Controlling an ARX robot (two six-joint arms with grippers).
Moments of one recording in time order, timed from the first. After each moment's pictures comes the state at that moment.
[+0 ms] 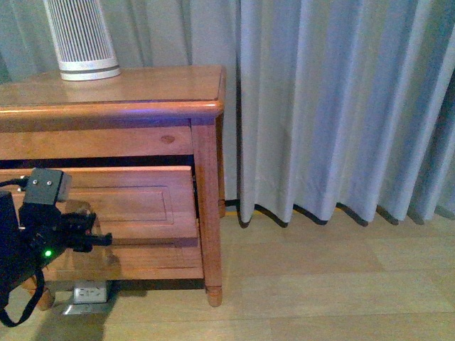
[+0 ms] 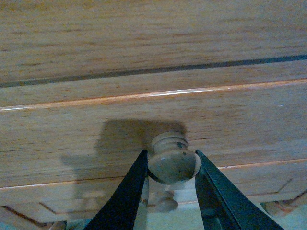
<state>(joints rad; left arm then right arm) 0.05 2.47 1.13 1.12 0.15 0.13 0.00 0.00 0.01 0.00 0.00 -0.01</state>
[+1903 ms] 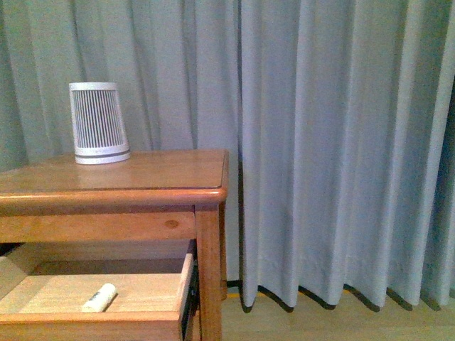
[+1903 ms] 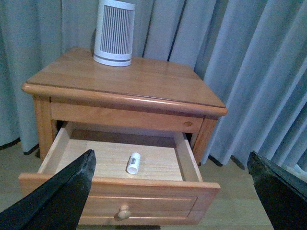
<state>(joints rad) 0.39 0.40 0.37 0.09 0.57 -0.19 0.00 0.00 0.01 0.00 0.00 -0.01</state>
